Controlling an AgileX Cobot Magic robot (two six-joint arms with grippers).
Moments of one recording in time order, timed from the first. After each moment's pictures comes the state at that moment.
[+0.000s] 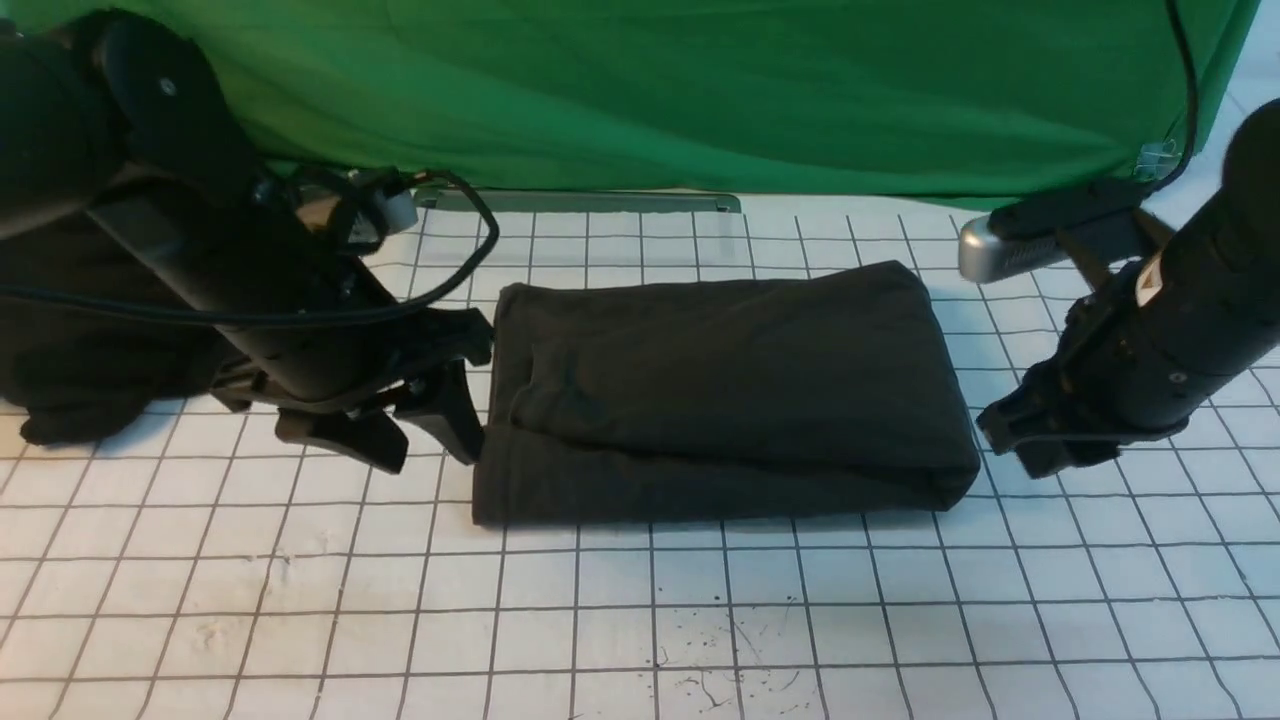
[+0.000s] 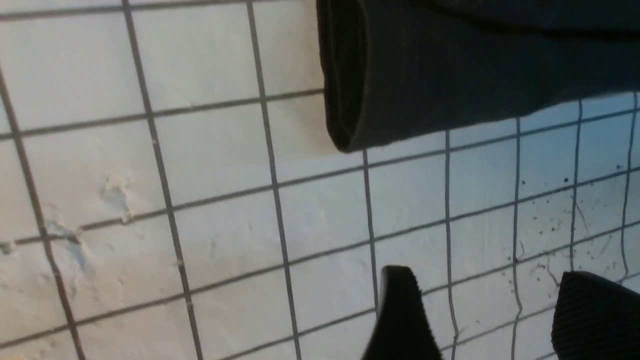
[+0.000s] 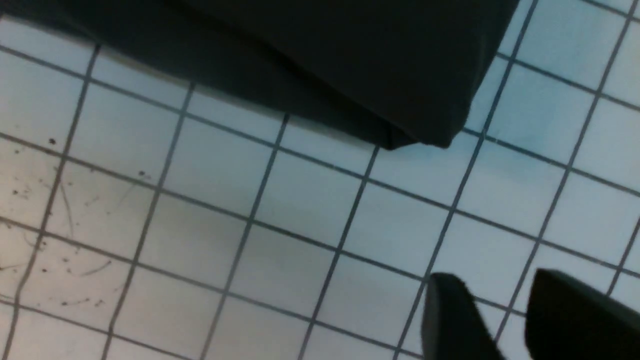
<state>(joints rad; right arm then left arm) 0.36 1.59 -1.19 0.00 0.93 0.03 -0.22 1.67 -1.27 -0.35 1.01 -0.02</state>
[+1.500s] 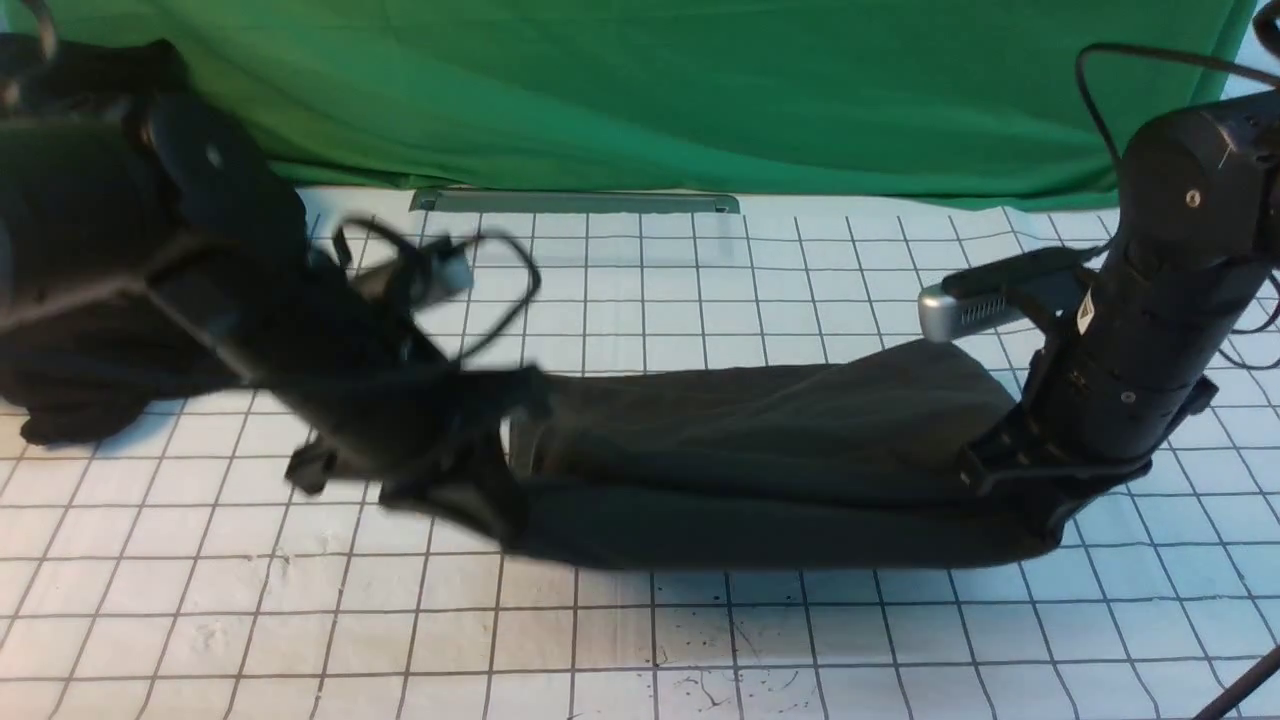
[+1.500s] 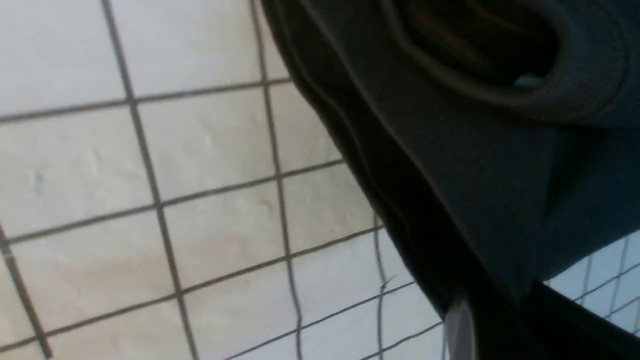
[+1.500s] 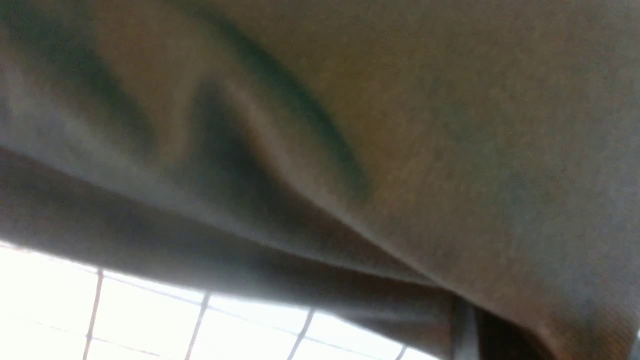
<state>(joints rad) 0.35 1.72 -1.24 0.02 1.10 0.02 -0.28 1.65 -1.11 -0.51 0.97 0.00</state>
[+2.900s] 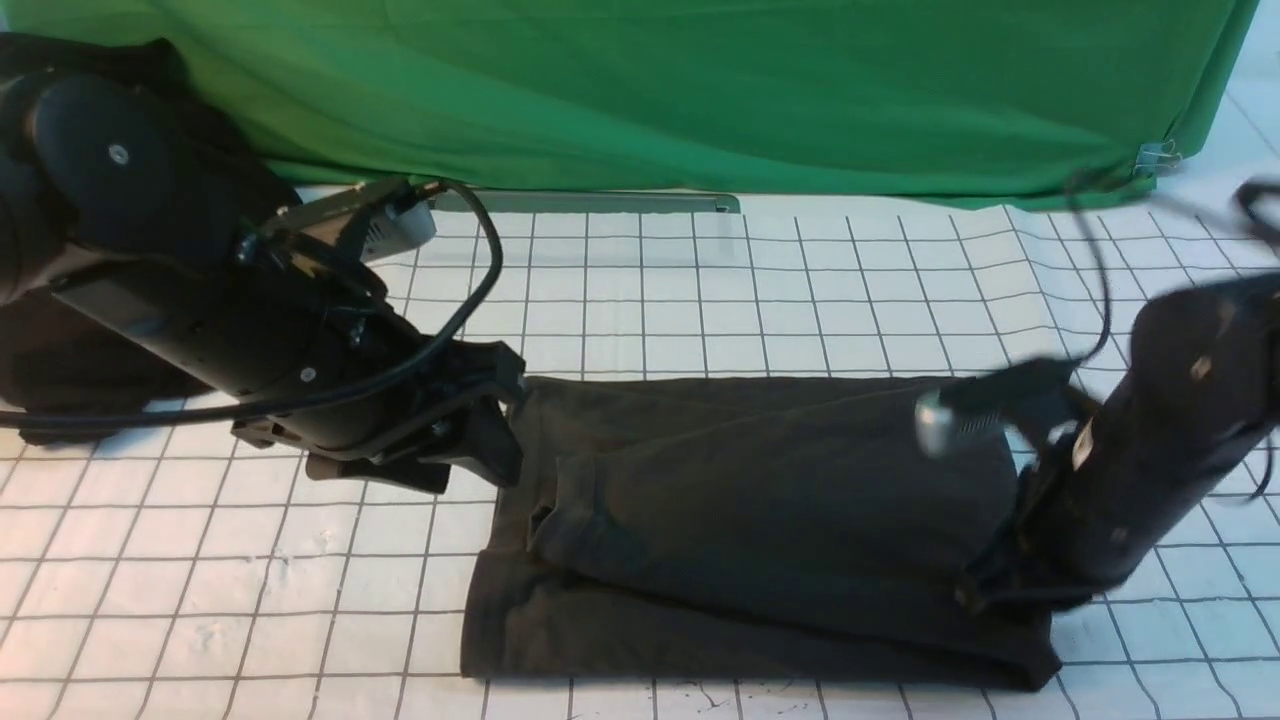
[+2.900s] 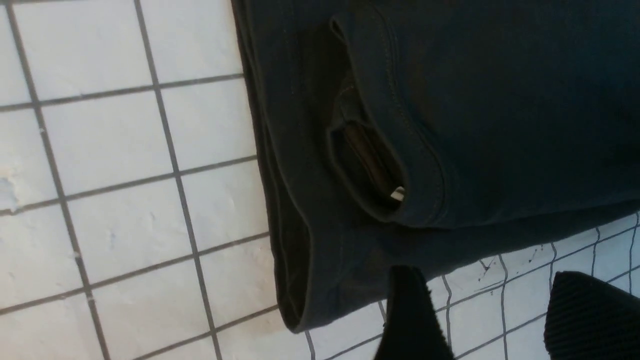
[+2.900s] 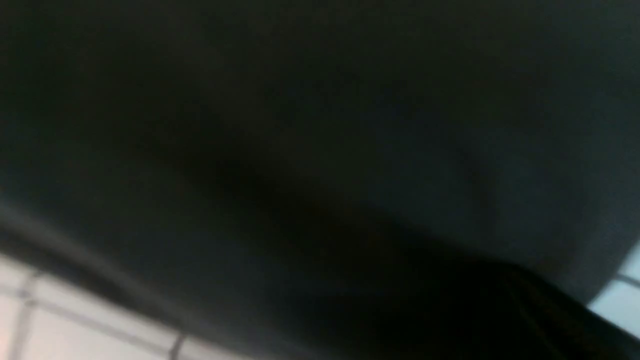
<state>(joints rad) 0.35 1.71 -0.94 0.08 0.73 -0.07 -0.30 1.48 -1.10 -0.42 0.88 0.00</state>
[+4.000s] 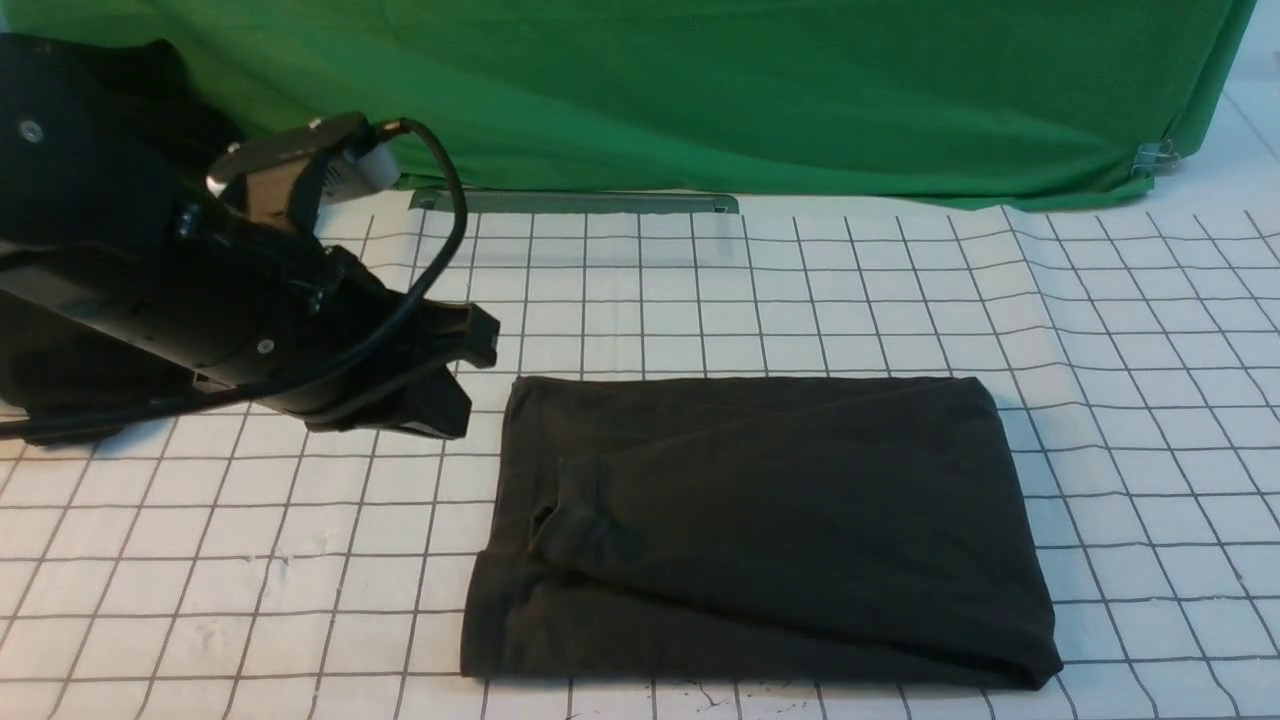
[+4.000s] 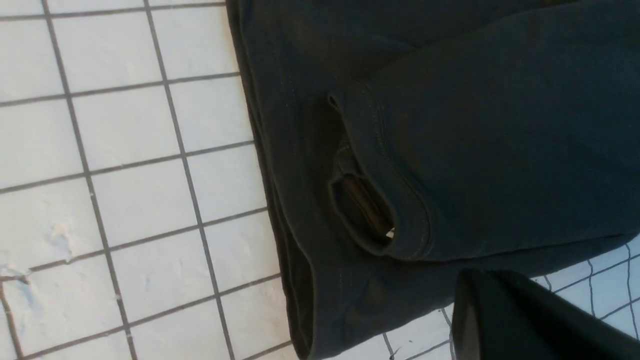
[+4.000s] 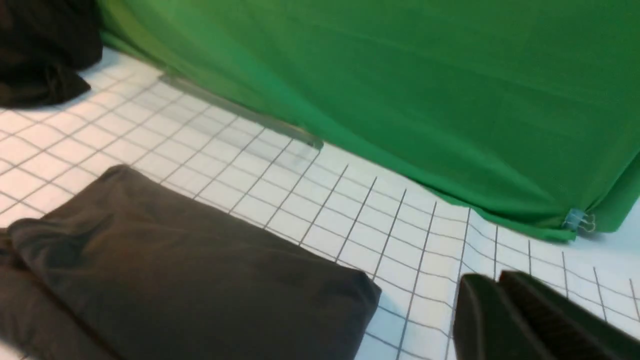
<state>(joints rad) 0.35 0.35 -0.50 -0.01 0.38 -0.15 -0.30 1.39 -1.10 -0.37 0.83 0.00</state>
